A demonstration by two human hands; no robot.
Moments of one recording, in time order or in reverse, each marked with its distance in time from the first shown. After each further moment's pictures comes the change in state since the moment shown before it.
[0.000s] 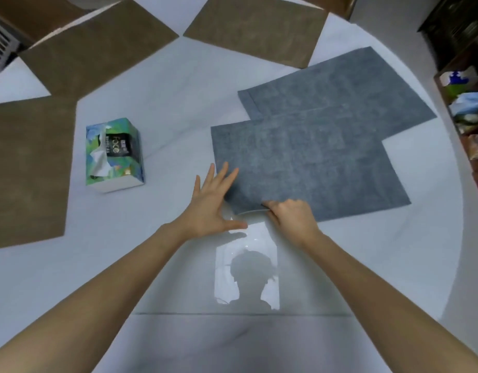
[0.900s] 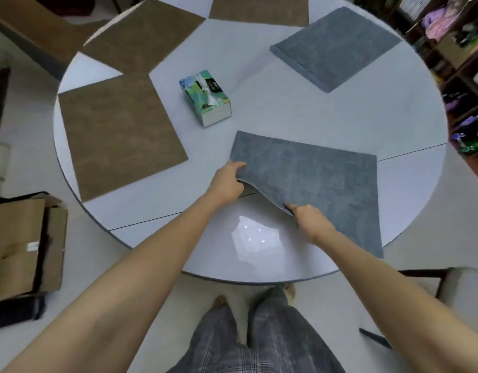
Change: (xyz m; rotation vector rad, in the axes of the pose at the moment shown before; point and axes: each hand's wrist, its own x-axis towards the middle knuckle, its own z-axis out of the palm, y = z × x) left_hand -0.282 -0.165 -0.036 -0.269 0.031 0.023; right_hand -0.185 -0.368 0.067 0.293 -0.203 0.484
